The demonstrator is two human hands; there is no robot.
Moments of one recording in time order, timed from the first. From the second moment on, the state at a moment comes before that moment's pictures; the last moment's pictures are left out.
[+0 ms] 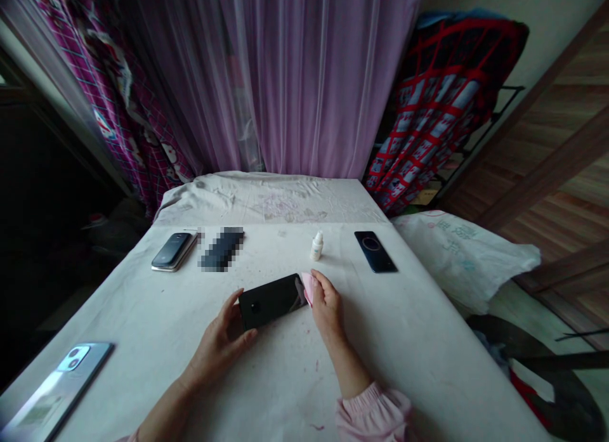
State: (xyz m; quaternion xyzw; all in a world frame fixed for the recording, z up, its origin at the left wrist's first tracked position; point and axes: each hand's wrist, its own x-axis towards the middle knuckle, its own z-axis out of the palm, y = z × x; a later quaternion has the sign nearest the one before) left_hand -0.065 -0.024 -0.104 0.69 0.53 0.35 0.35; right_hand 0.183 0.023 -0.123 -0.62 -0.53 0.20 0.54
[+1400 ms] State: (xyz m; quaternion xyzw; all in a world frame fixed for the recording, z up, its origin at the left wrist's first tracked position) left_hand -0.057 -0.019 -0.100 0.62 0.56 0.47 0.29; right_hand 0.100 -0.007 -0.089 -0.45 -0.80 -0.07 0.39
